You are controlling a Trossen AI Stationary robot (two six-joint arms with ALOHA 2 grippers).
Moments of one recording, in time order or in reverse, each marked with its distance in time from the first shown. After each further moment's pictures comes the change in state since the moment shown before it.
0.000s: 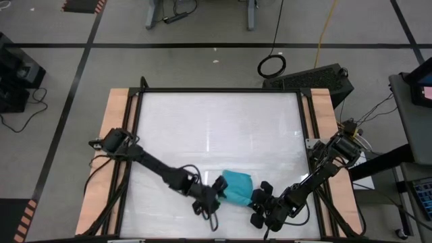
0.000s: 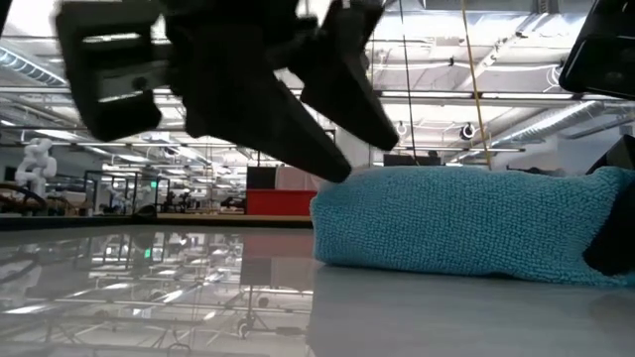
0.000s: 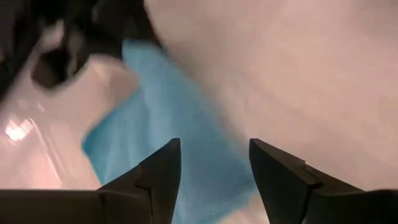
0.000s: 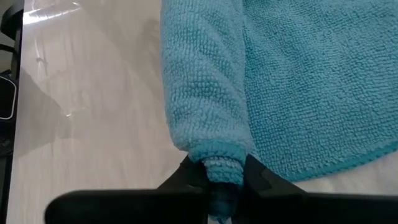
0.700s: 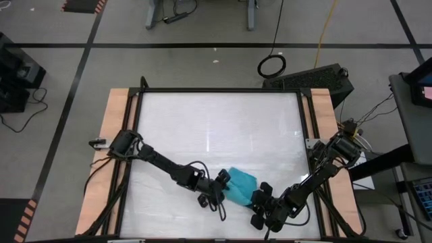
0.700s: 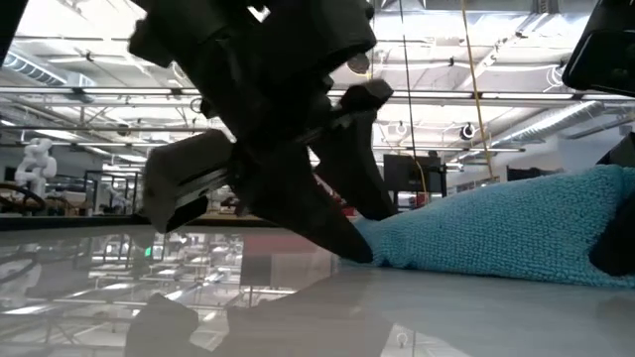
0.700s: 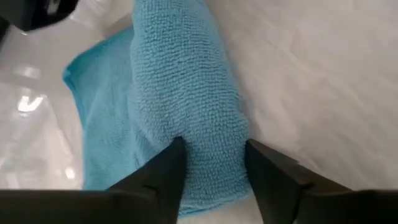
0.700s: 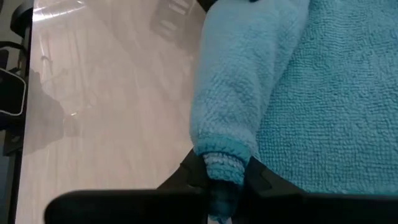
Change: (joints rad) left arm 0.052 0.111 -0.015 0.067 -0.056 0.018; right arm 0.005 0.001 0.000 0.025 -0.005 -0.015
